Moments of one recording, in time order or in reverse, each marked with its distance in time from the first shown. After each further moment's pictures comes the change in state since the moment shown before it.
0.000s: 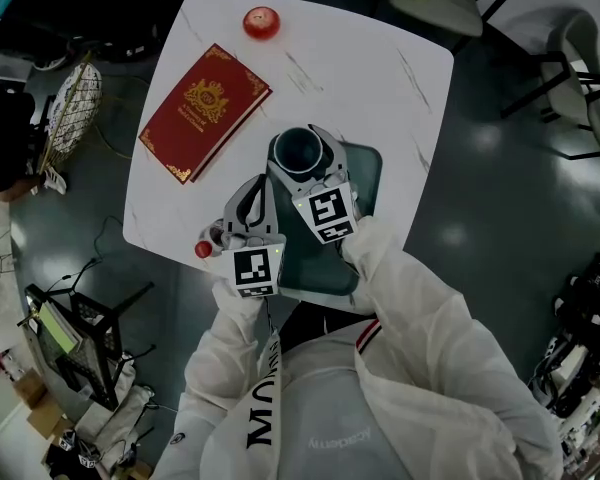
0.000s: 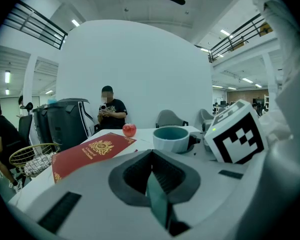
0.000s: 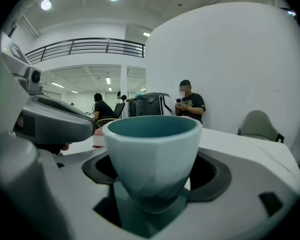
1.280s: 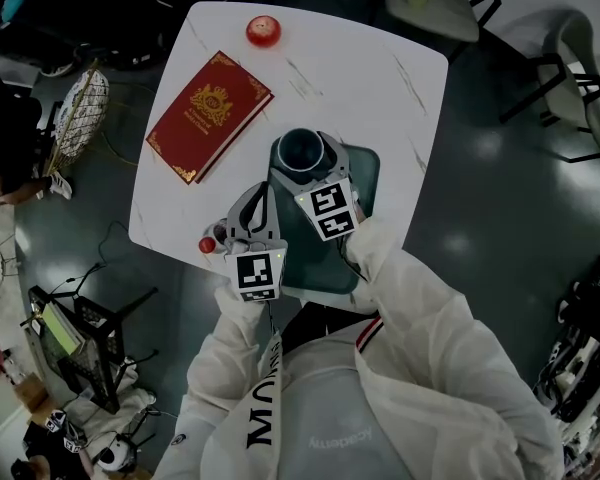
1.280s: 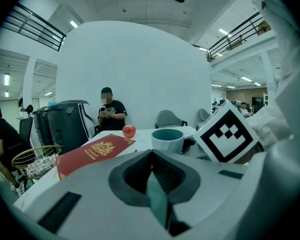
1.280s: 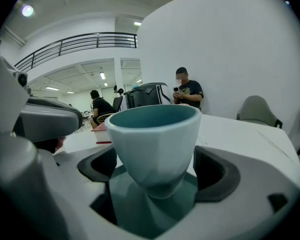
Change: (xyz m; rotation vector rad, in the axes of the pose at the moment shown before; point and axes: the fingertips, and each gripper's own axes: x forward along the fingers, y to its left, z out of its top) left arm -0.016 -0.007 0.002 0.019 0.001 -0.001; right arm -0.006 0.000 -0.022 0.098 0.142 0.004
